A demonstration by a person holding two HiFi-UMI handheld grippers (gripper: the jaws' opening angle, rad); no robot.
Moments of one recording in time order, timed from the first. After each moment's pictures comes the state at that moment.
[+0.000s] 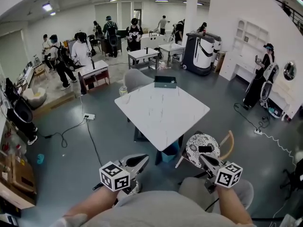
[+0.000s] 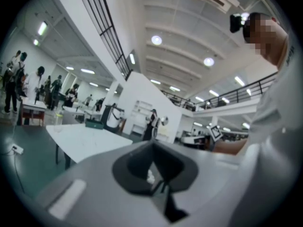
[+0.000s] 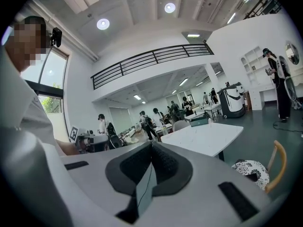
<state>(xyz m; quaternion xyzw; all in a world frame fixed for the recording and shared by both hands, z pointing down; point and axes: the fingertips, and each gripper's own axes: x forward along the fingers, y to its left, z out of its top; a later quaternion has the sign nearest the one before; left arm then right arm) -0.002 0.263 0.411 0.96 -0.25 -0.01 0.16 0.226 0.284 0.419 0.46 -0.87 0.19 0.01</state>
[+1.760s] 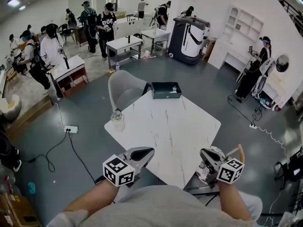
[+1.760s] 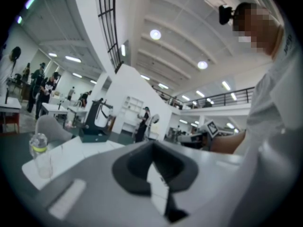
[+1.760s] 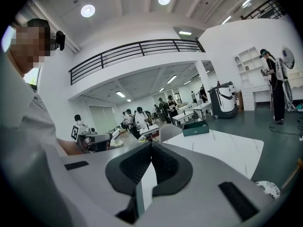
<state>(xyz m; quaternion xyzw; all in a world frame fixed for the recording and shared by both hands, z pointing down) -0.037 -0.124 0.424 0.98 -0.13 0.01 0.16 0.162 -0.070 0.427 0.53 -0.82 0.21 0.03</state>
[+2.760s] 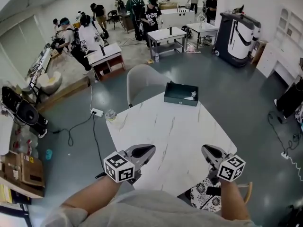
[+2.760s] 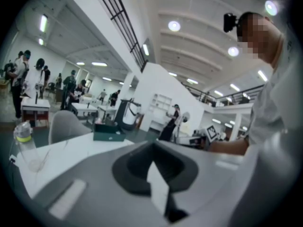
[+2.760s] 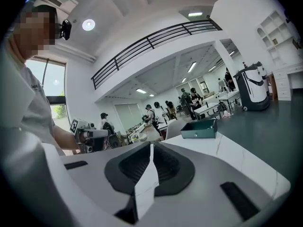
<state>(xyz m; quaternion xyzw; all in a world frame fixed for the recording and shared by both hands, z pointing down) 0.127 -0.221 0.451 0.93 -0.32 0.05 0.19 0.332 -0.243 0.491 0.35 -0.91 0.23 0.03</state>
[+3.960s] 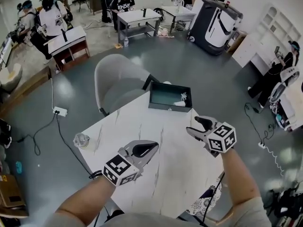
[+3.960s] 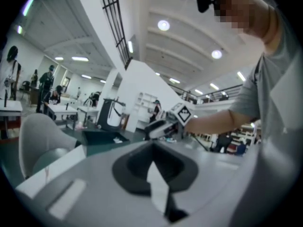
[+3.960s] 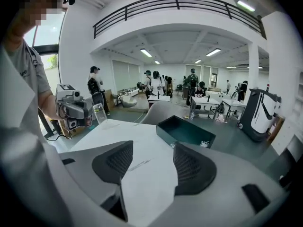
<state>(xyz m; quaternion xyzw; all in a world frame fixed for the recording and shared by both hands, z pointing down) 0.138 -0.396 0.518 0.97 -0.20 0.04 0.15 0.287 -0.486 0.555 0.34 -0.88 0.14 0.30</state>
